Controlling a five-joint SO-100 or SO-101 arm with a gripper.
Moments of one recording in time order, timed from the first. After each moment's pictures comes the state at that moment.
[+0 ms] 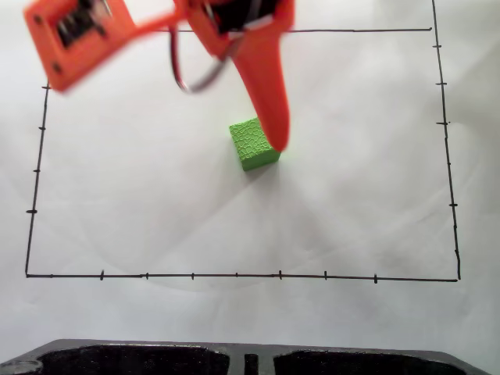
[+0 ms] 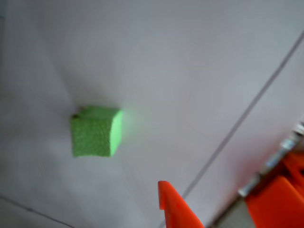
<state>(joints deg) 1.1 134.6 125.0 79.7 -13.9</state>
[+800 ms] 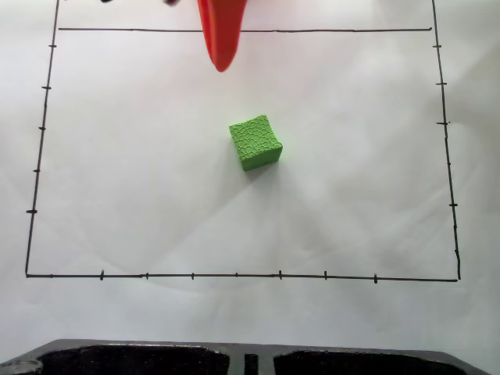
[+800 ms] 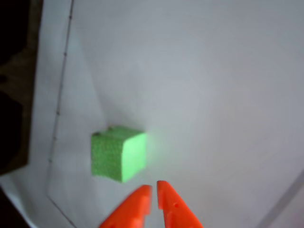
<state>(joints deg) 1.5 183.4 164.9 62.8 -6.5</state>
